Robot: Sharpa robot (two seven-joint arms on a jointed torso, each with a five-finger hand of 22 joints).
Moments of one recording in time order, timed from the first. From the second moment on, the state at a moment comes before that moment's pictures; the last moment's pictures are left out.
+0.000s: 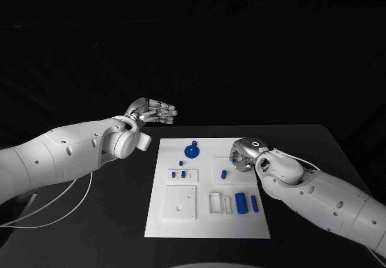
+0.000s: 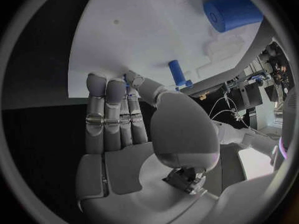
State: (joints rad) left arm 1.28 -0.73 -0.13 1.18 -0.23 -0.28 0.31; left_hand 1.39 -0.01 0.06 -0.08 0.06 1.06 0.14 0.06 0.06 1.12 0.13 0.06 0.06 1.16 0.12 0.07 0.06 0.07 1.07 0.11 0.08 0.10; right arm 0.84 -0.61 0.30 1.29 -2.00 -0.19 -0.23; right_hand 1.30 -0.12 0.68 -0.26 0.05 1.27 0.08 0.06 0.08 1.34 0.03 0.06 0.06 1.42 -0.06 0.84 0.71 0.11 1.47 -0.08 0.37 1.31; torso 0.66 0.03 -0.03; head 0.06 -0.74
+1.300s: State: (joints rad) left arm 1.28 -0.68 -0.13 1.17 -0.23 -0.28 0.30; left_hand 1.39 0.00 0.06 -0.08 0.06 1.06 0.14 0.06 0.06 1.12 0.13 0.06 0.06 1.16 0.12 0.07 0.06 0.07 1.08 0.10 0.08 0.09; right arm 0.81 -0.58 0.25 1.57 -2.00 -0.26 -0.23; right_hand 1.32 -0.13 0.67 -0.24 0.05 1.28 0.07 0.06 0.08 1.35 0.04 0.06 0.06 1.43 -0.07 0.82 0.73 0.09 1.47 -0.09 0.39 1.31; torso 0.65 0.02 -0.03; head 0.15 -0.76
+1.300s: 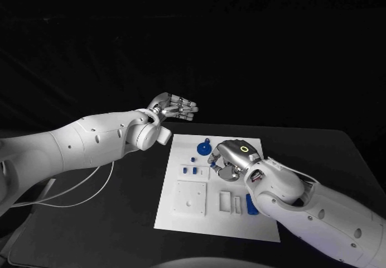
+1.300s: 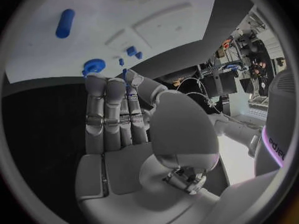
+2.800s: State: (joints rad) left arm 1.27 -0.57 -0.13 1.04 -0.23 -0.28 0.29; left_hand 1.39 0.01 0.06 -0.08 0.06 1.06 0.14 0.06 0.06 1.12 0.13 0.06 0.06 1.16 0.12 0.07 0.06 0.07 1.08 0.10 0.08 0.08; right arm 0.75 -0.49 0.18 1.49 -2.03 -0.22 -0.21; right_hand 1.31 -0.13 0.69 -0.25 0.05 1.28 0.07 0.06 0.08 1.35 0.04 0.06 0.06 1.43 -0.07 0.81 0.73 0.11 1.46 -0.09 0.39 1.31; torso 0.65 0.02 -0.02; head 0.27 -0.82
